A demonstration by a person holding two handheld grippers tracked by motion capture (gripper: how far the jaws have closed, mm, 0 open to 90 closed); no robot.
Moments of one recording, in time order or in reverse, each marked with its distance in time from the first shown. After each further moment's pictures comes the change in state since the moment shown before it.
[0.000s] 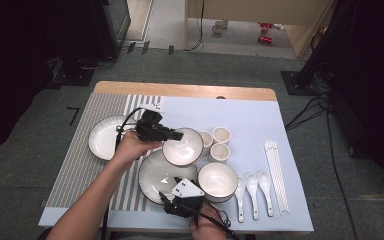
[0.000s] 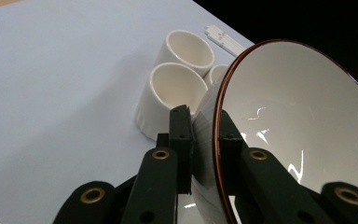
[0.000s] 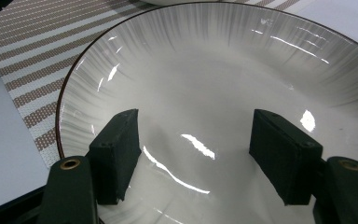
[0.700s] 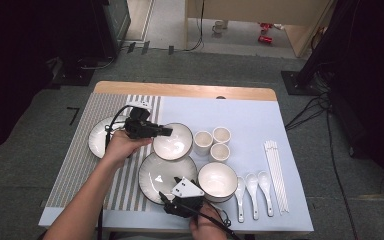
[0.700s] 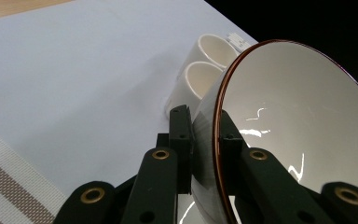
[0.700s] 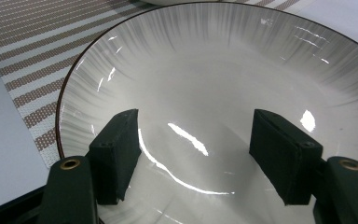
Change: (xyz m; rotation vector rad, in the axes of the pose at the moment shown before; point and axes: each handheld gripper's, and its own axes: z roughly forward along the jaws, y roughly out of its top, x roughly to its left) left arm 0.018 -0.009 -0.025 -0.034 0.058 -0.053; right arm 0.000 0.000 0.000 0.001 0.001 0.003
